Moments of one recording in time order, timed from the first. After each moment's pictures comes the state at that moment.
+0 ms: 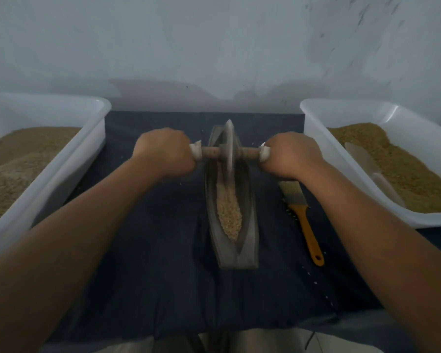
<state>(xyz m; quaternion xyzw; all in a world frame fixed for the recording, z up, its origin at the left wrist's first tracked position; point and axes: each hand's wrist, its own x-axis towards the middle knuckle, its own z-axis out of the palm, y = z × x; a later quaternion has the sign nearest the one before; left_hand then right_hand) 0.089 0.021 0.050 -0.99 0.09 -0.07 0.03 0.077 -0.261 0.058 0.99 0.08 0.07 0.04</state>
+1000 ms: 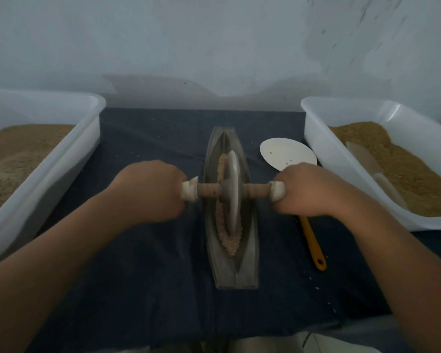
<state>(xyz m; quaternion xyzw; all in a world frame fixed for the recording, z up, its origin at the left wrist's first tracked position) 0.022 0.047 0.032 -0.98 0.19 -0.02 0.02 0.007 -0.276 0.060 0.99 0.11 -0.11 -0.05</state>
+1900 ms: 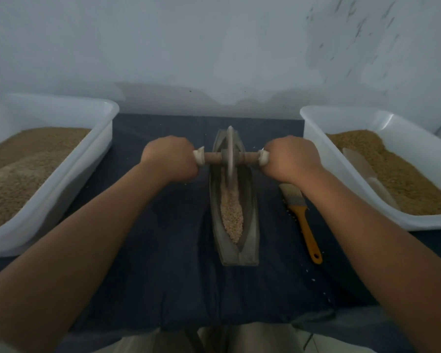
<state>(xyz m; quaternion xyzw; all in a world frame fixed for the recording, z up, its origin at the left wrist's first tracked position) 0.085 0.022 0.046 -1.00 0.08 -0.04 -0.01 0.068 -0.254 0.058 0.99 0.09 0.11 0.06</state>
